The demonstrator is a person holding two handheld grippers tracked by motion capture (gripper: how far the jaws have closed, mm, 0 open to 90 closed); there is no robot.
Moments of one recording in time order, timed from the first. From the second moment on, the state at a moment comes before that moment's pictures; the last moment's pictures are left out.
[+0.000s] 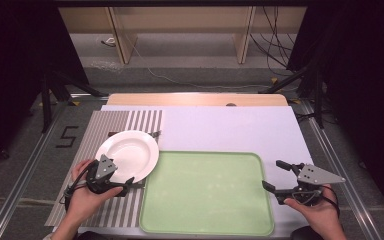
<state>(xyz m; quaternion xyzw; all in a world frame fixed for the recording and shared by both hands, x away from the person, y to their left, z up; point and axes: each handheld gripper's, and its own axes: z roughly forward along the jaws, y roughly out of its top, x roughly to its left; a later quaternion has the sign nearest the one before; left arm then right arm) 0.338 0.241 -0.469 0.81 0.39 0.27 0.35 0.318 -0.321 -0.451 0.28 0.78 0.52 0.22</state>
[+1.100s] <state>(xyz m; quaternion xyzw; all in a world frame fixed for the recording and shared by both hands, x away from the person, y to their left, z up) 0.469 0.181 -0.434 0.85 0.36 0.21 0.31 0.318 -0.321 -0.450 0.28 0.78 0.52 0.22</state>
